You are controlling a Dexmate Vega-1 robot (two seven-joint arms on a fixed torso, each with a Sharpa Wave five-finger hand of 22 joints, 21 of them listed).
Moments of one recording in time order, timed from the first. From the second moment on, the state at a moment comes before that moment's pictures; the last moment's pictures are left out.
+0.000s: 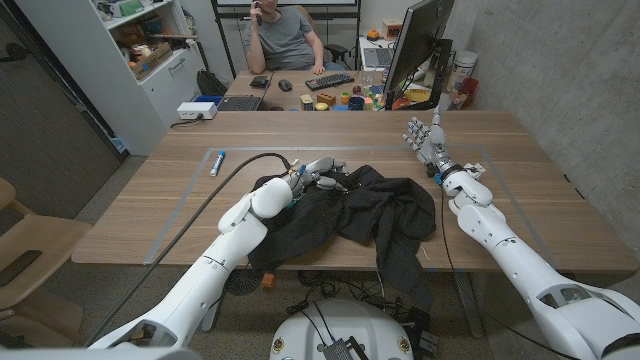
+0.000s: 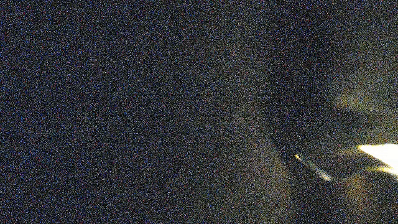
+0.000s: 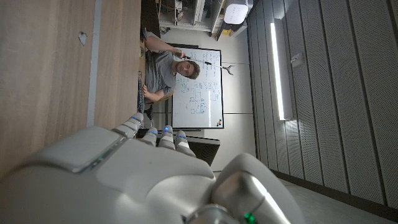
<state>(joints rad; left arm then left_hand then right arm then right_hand) 0.94 0.31 0.35 -1.65 0.56 -0.05 -0.29 1.49 0.07 0.20 -0.17 0.27 0.69 -0.20 1.42 1.22 0.75 -0.18 1.57 1.25 0.87 -0.09 1.54 1.24 0.77 -0.07 1.11 0.72 -0.77 -0.39 -0.27 -1.18 0.79 0.26 0.27 0.03 0.07 -0.25 0.16 0.24 -0.09 0.05 0.19 0.19 -0.09 0.07 0.20 0.19 -0.17 0.01 0.19 0.19 -0.08 0.03 0.19 0.18</state>
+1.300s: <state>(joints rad) 0.85 0.21 0.17 -1.76 0.57 -0.23 -0.02 1.57 -0.01 0.41 -0.16 0.55 0.82 -0.19 1.58 1.24 0.95 -0.19 1.59 1.25 1.10 -0.13 1.56 1.24 1.03 -0.17 1.44 1.20 -0.78 -0.42 -0.25 -1.21 0.78 0.25 0.32 0.03 0.07 -0.25 0.16 0.24 -0.09 0.04 0.19 0.19 0.02 0.04 0.23 0.19 -0.17 -0.02 0.20 0.19 -0.08 0.02 0.20 0.18</state>
